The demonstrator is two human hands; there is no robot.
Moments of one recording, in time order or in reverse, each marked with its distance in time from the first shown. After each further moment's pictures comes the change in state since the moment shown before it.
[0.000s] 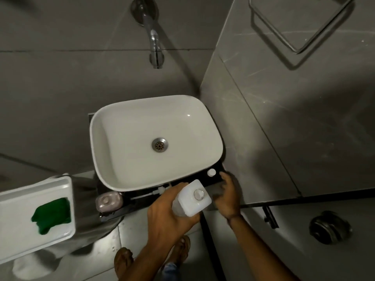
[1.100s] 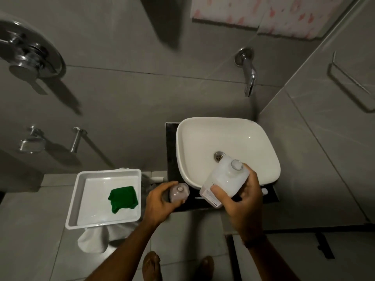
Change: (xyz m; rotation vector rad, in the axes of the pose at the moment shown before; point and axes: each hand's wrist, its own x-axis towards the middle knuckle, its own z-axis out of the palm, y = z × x) left_hand -0.004 -0.145 -0.204 -0.045 0.124 -0.122; right_hand -0.186 -0.168 0.143 0.147 -0.089 -0.658
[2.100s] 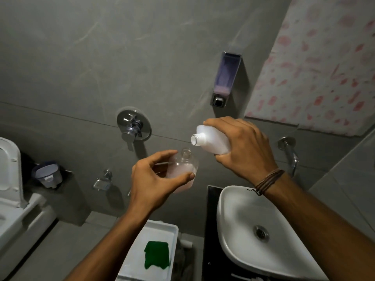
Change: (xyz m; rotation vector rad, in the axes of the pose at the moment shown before) left_hand 0.013 0.263 -0.230 -0.025 0.522 0.309; right_hand 0.139 -0.258 0.118 -0.795 -0.305 -0.984
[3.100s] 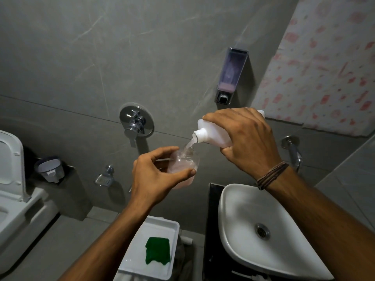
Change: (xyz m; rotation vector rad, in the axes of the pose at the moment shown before) left_hand 0.003 0.004 -0.007 0.025 -0.022 -0.026; right_hand 0.010 -0.011 -0.009 -0.101 0.005 -0.092
